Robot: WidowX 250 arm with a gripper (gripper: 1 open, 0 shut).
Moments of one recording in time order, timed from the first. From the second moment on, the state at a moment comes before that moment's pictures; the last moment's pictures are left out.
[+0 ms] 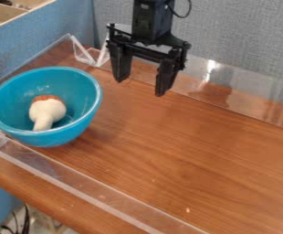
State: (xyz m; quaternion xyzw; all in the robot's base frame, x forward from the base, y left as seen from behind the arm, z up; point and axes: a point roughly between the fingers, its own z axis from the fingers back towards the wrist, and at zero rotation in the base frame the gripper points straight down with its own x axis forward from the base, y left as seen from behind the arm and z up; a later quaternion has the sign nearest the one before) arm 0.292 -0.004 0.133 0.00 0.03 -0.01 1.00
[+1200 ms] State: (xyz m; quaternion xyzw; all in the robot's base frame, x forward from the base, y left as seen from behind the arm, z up) arm 0.231 0.117 0.078 0.00 0.07 0.00 1.00
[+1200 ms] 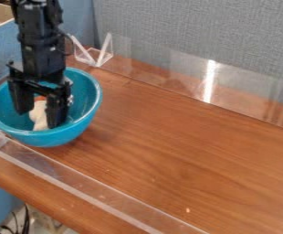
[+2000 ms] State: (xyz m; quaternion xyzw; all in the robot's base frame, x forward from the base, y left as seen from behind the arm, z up) arm 0.237 0.114 0.088 -0.01 0.07 0.10 0.99
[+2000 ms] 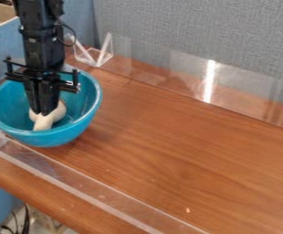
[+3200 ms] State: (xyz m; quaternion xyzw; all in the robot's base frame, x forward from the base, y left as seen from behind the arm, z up) arm 0.229 0.111 0.081 -0.02 0.09 0.08 0.99
